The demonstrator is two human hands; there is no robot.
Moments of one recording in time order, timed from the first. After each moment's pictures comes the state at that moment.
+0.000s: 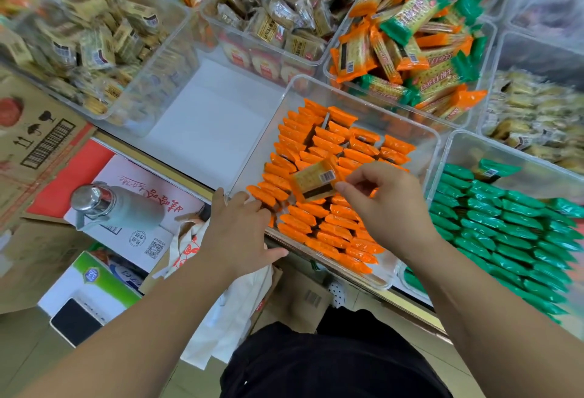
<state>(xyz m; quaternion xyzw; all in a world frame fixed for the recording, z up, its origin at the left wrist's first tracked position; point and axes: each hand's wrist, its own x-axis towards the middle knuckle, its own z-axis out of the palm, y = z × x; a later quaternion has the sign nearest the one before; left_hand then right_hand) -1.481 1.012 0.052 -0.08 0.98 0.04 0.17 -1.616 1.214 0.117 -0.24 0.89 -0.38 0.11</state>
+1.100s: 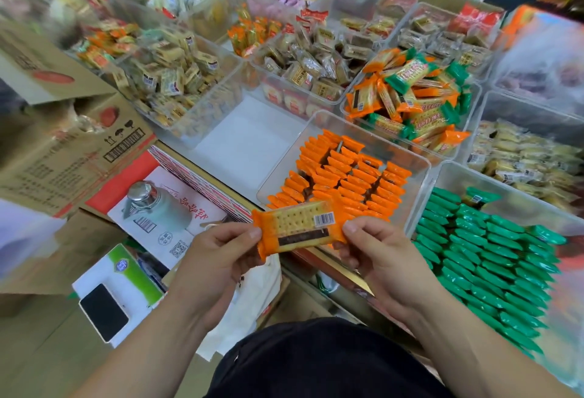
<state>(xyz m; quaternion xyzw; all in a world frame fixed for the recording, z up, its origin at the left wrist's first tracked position) -1.378 1.068 0.183 -0.41 0.48 0.76 -0.12 -1.516 1.248 0.189 -0.05 0.59 -0.68 0.43</state>
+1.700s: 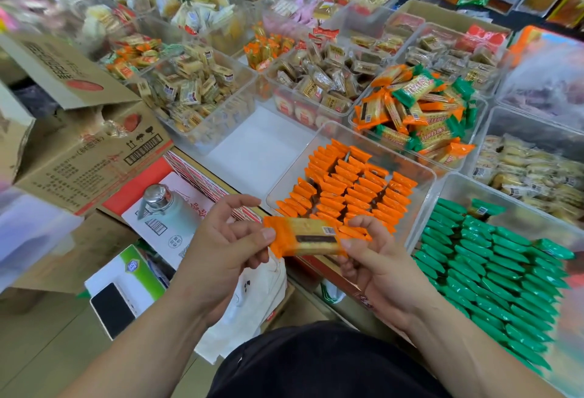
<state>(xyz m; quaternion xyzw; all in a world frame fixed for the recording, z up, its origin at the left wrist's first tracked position) -1.371 1.074 0.220 -0.35 0.55 0.75 -0.15 -1.509 1.253 0.184 -0.01 0.52 -0.71 0.48</state>
